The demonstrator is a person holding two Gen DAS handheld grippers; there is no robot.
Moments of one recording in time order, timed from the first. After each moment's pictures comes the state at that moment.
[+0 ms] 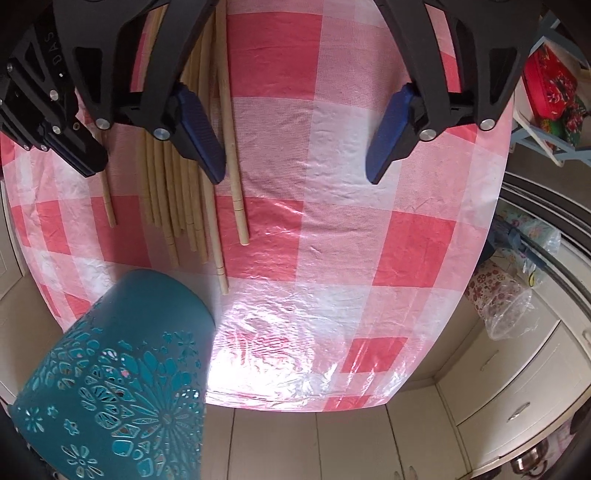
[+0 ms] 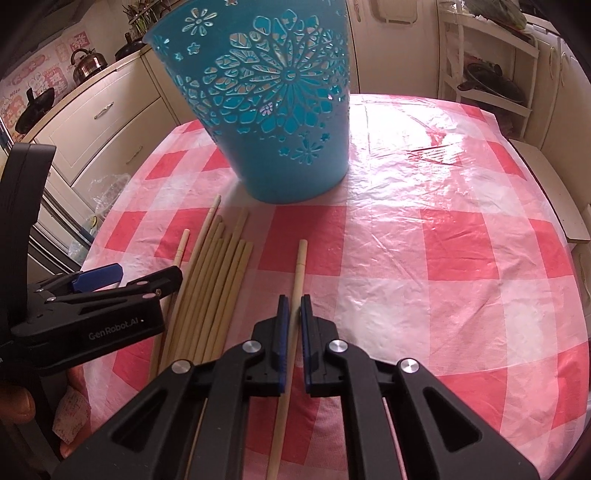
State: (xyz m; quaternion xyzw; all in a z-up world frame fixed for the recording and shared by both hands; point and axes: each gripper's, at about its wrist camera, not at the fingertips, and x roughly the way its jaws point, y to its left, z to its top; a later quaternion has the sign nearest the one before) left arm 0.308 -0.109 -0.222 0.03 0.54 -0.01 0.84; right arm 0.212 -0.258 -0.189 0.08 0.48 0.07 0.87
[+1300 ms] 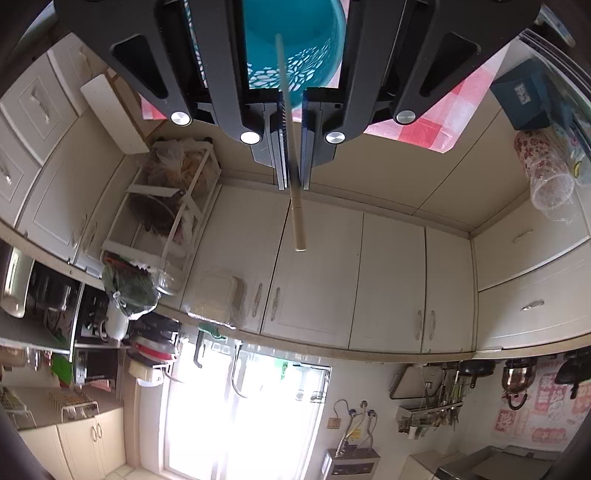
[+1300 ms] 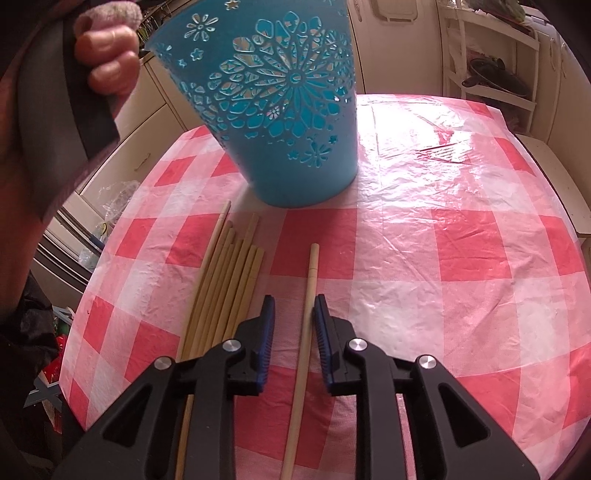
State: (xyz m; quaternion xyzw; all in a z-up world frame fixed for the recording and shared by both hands) left arm 0.403 -0.165 -0.067 -0.07 0.22 -0.07 0.97; right arm 0.214 -0.255 -0.191 0.10 0.47 0.09 0.87
